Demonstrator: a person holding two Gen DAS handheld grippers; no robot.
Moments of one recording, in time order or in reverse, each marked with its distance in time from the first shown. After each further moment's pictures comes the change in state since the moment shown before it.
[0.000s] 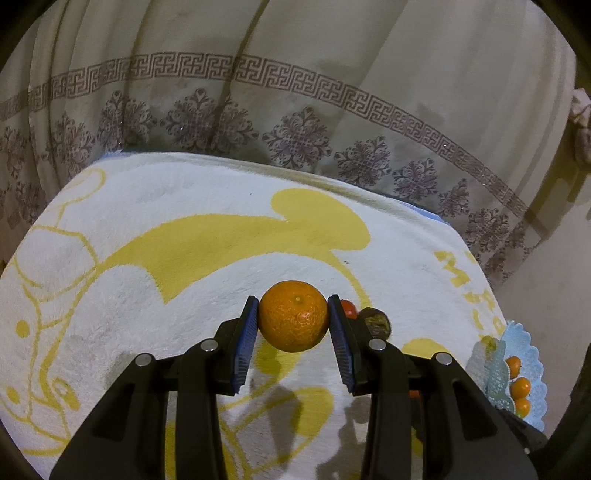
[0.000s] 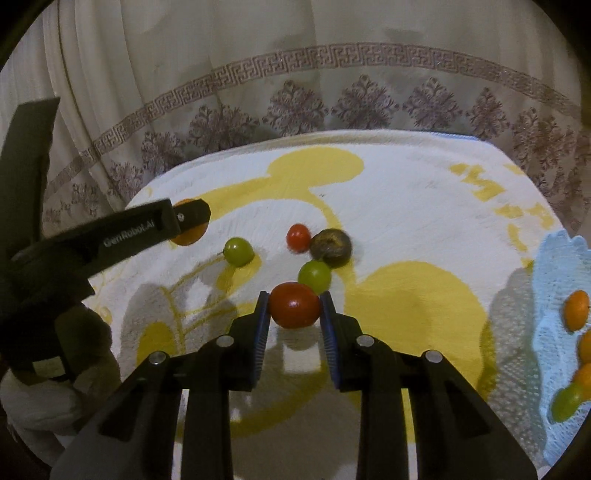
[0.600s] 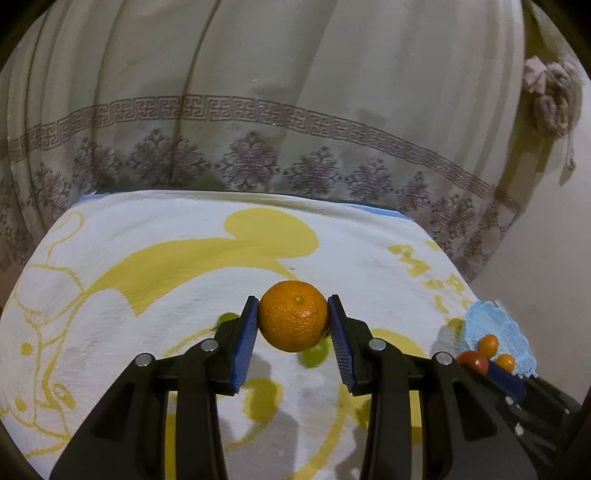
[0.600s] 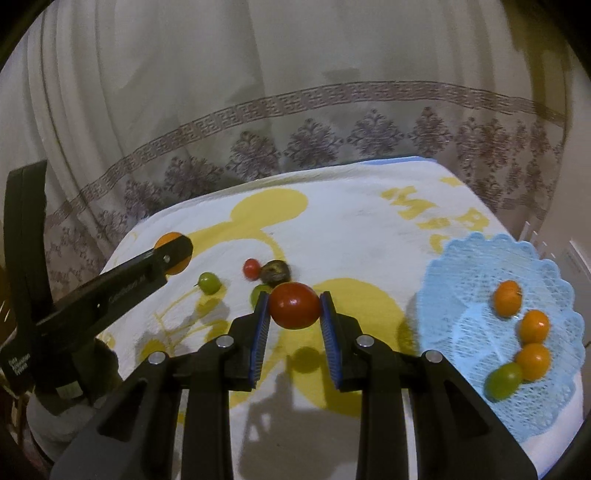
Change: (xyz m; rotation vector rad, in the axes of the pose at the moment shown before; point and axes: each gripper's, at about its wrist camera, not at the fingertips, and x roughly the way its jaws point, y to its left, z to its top) left arm -0.035 -0.053 -0.013 0.145 -0.071 -0.067; right arm -0.076 -0.044 -0.004 0.104 -0.121 -0.089
